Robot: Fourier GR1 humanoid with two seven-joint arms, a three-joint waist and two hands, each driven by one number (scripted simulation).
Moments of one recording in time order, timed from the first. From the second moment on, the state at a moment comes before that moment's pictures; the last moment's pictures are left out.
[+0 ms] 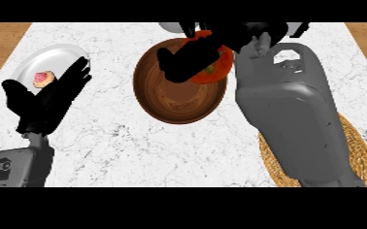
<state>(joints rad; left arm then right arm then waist) -0.22 0.24 0.13 -1.52 0.10 -0.22 0.30 -1.09 -0.06 0.15 -1.53 0.60 0.52 0.77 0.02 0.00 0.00</state>
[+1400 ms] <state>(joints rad) -0.32 0.21 0.09 -1.47 0.09 -0.24 0.30 -1.28 0.00 0.09 -0.47 0.25 -0.14 0.17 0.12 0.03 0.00</state>
